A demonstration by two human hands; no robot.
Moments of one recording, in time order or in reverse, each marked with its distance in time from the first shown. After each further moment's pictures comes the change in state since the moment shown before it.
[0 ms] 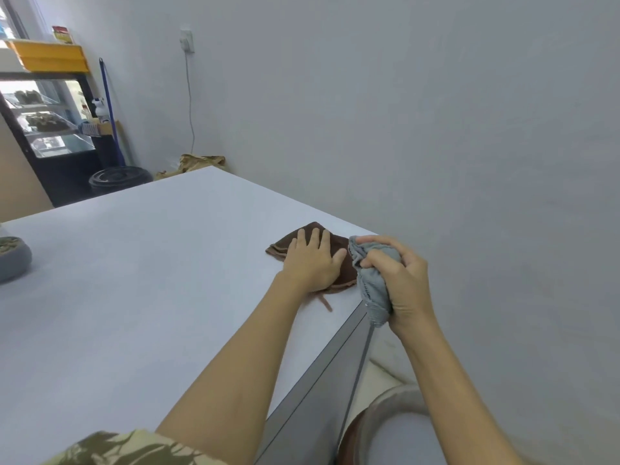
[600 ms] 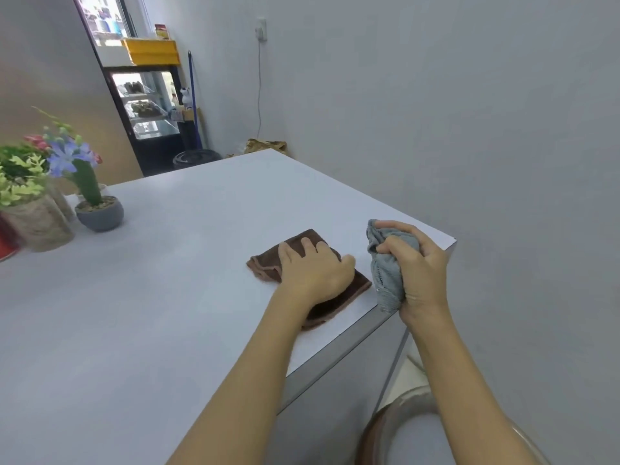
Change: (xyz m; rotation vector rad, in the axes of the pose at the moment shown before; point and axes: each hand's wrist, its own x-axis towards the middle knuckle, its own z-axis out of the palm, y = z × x) left_hand -0.087 -0.009 -0.012 -0.058 -0.039 -0.381; right_hand -0.005 0.008 0.017 0.119 -0.114 0.029
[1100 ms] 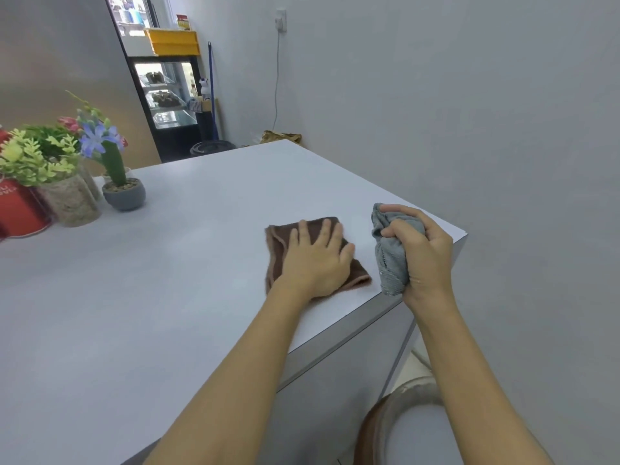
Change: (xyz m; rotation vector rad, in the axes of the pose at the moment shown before) left_hand 0.004 -0.015 0.016 0.113 0.137 0.124; right_hand -0.007 -0.008 0.006 -0.003 -0.035 -0.004
